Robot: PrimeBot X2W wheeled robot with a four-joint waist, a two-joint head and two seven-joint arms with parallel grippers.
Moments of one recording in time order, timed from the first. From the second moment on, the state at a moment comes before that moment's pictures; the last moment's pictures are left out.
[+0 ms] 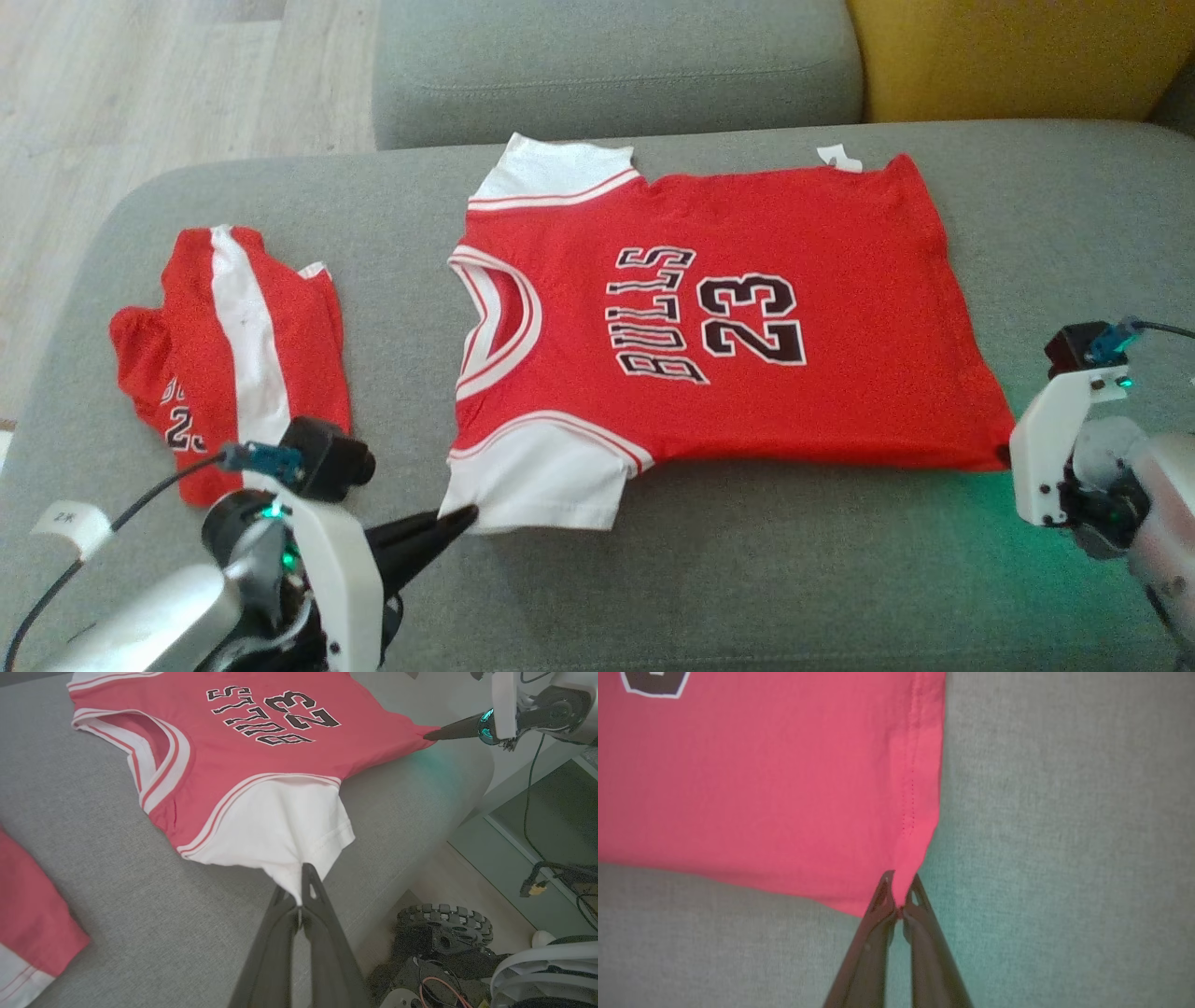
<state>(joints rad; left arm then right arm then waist) -0.34 0.69 -0.93 0.01 -0.97 -0.13 0.22 -0.56 -0.47 0.60 0.92 0.65 0.13 0.55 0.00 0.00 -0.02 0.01</state>
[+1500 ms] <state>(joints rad) -0.87 0.63 -1.07 0.32 -0.91 -0.12 0.17 -0.81 -0.44 0.40 0.81 0.41 0.13 0.59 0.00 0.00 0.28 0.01</state>
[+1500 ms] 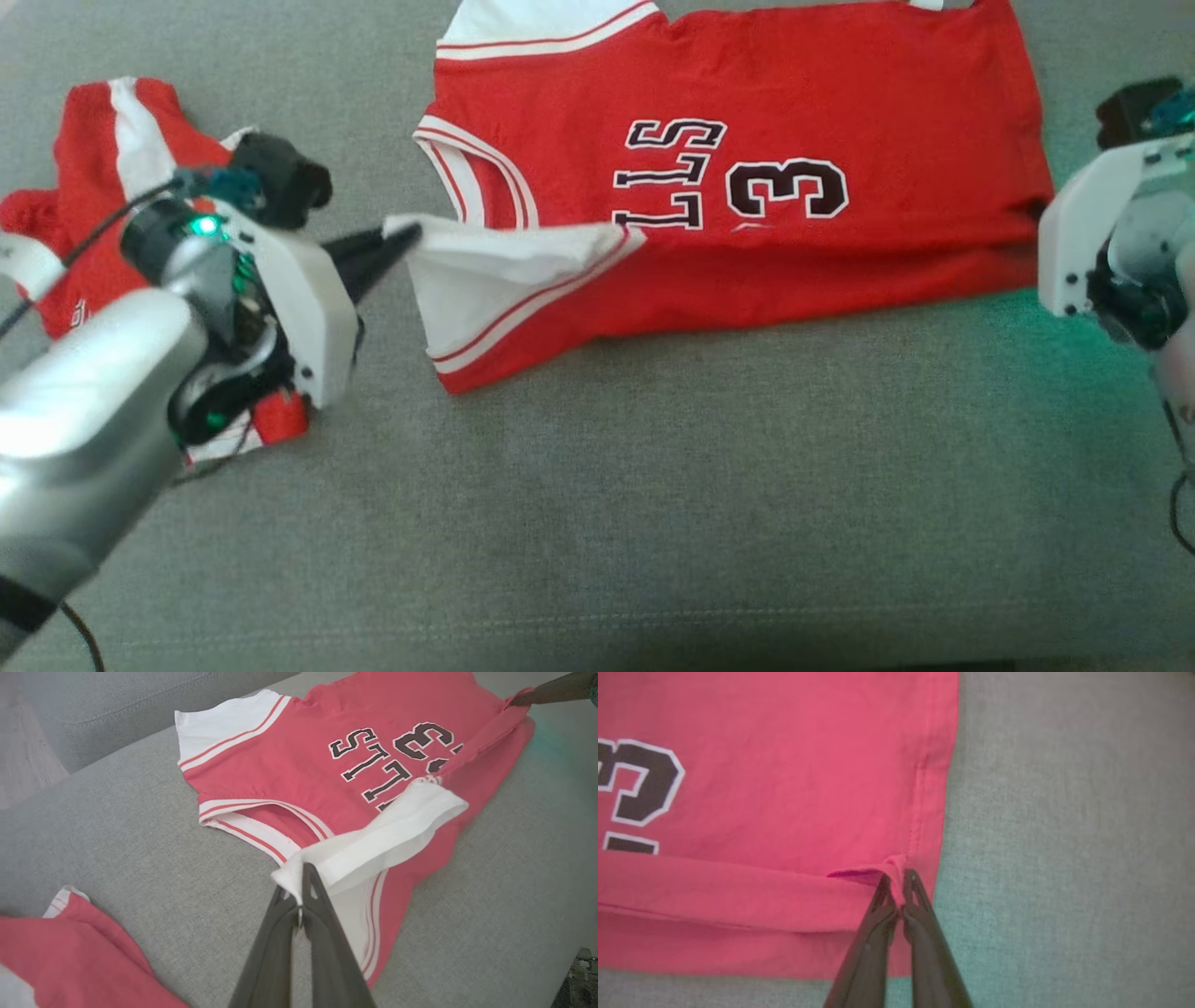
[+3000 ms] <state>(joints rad) -0.12 0.08 -0.31 0.27 -0.38 0.08 -0.26 -0.20 -0.09 -0.02 0.36 0.09 0.13 -0.25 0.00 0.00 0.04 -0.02</state>
